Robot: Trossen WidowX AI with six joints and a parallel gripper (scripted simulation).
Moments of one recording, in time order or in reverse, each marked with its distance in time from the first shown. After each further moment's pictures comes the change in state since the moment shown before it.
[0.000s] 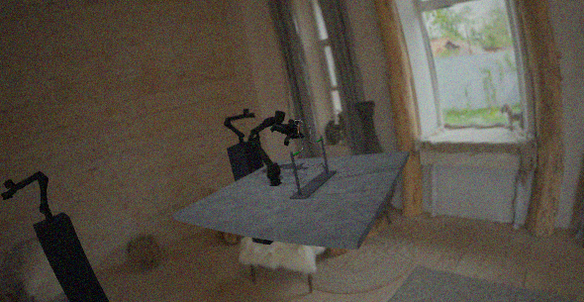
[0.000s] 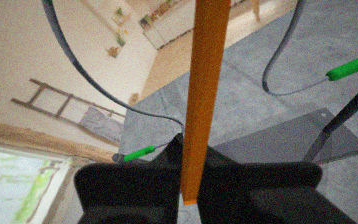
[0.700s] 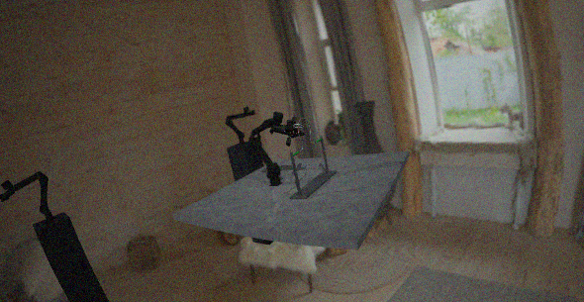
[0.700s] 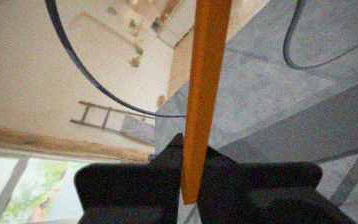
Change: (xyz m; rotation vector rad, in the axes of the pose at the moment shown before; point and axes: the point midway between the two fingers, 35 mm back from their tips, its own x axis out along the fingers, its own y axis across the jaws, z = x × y) arm -0.003 0.012 0.001 0.241 0.033 0.171
